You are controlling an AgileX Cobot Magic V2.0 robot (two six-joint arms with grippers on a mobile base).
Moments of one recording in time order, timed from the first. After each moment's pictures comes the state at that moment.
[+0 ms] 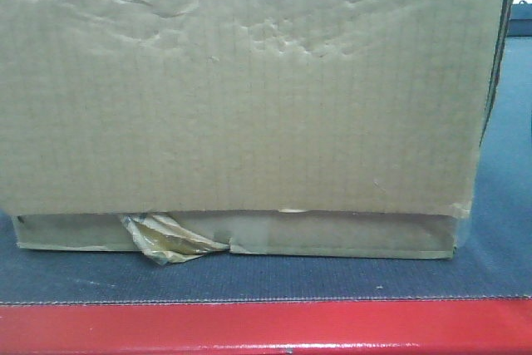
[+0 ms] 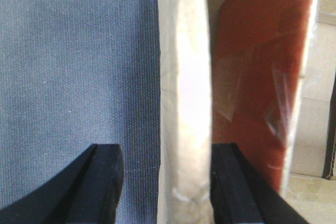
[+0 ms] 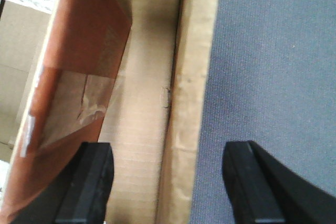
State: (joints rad) left arm -0.30 1.72 -1.66 0.10 1.22 -0.32; right arm 0.36 1.65 -1.60 -0.06 1.23 0.37
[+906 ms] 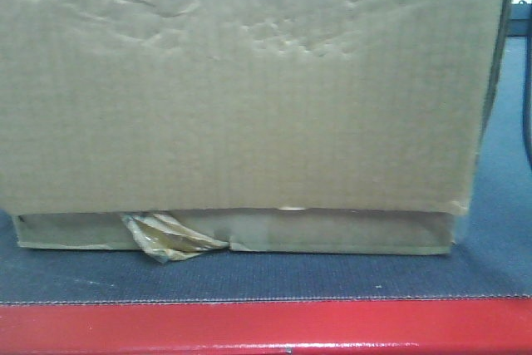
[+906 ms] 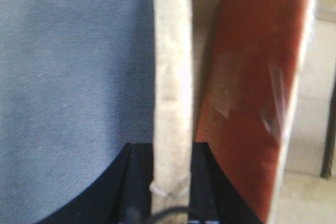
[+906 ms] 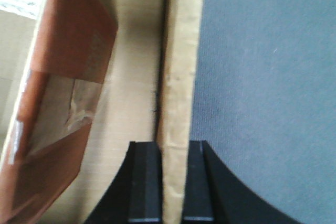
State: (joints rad) left arm -0.33 1.71 -1.65 0.16 1.23 -0.41; right arm 0.44 1.65 -1.60 -0.20 1.23 0.47
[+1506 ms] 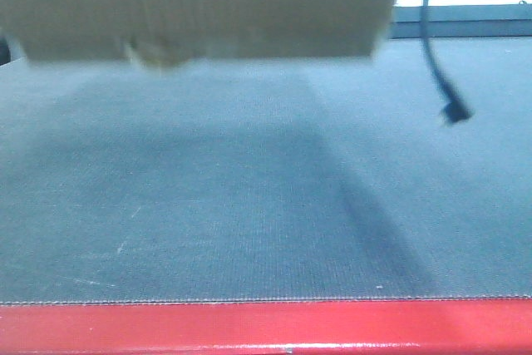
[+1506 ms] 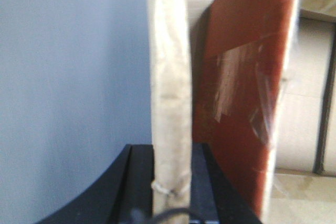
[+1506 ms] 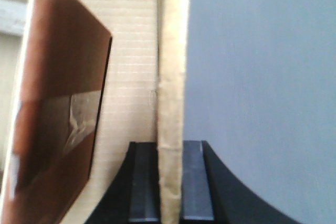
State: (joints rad) left arm -0.36 1.42 -1.67 0.41 0.98 -0.50; right arm 0.54 1.63 -1.88 -0.48 1.07 0.59
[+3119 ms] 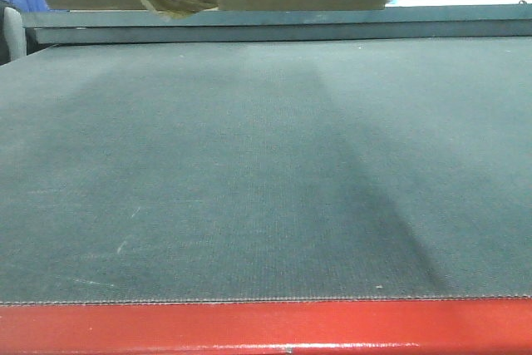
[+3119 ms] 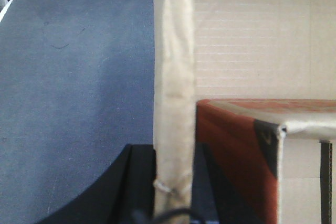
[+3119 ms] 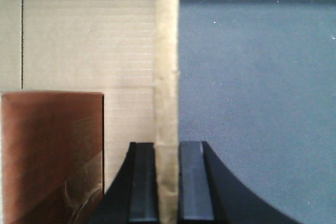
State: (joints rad) left arm -0.36 1.50 -1.85 0.38 1.02 -0.46; right arm 0.54 1.55 -1.87 -0.53 1.07 0.64
